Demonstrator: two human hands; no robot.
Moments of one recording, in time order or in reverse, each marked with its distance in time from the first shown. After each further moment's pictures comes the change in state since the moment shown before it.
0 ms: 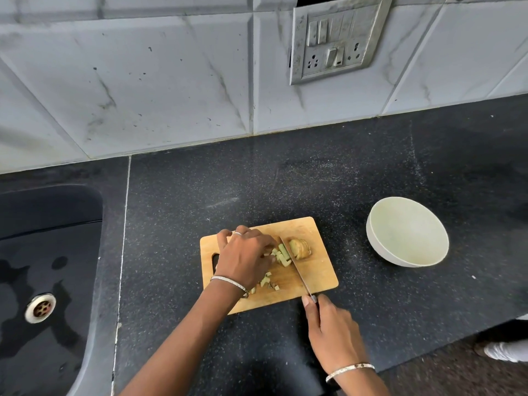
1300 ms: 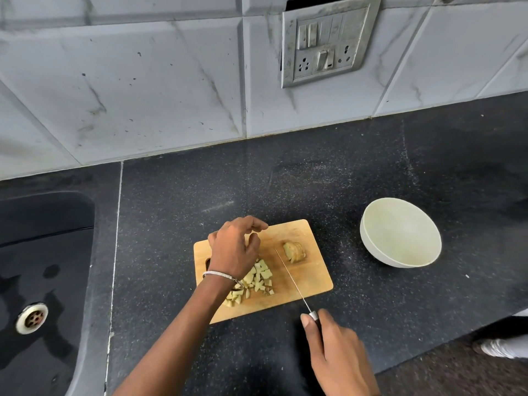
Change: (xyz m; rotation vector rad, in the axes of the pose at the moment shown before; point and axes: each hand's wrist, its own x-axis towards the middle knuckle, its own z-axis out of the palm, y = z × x) left_hand 0.017 -0.001 -0.009 -0.458 0.158 -0.159; right_hand -0.025 0.004 -0.009 -0.012 0.026 -0.049
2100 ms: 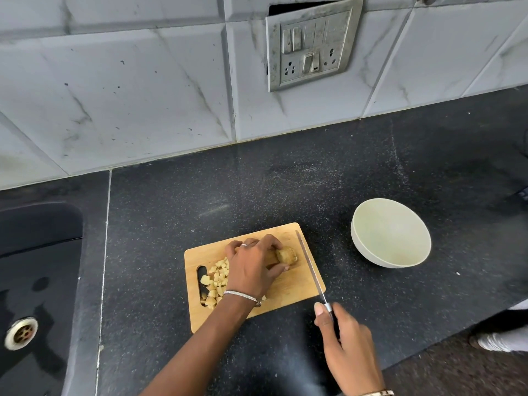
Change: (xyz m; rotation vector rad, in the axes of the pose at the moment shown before) left_hand -0.014 0.008 0.048 0.259 -0.109 0.122; right_hand 0.014 0.033 -0.001 0.240 0.179 0.065
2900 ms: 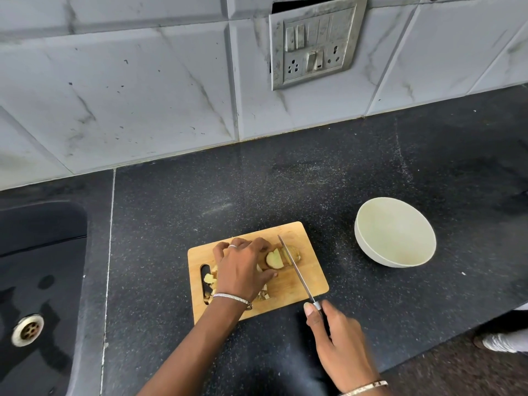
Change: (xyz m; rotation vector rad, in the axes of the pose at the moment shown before) left_hand -0.010 -0.011 -0.017 0.155 0.005 -0.039; right_hand 0.004 -0.009 0.006 -0.058 -0.101 -0.038
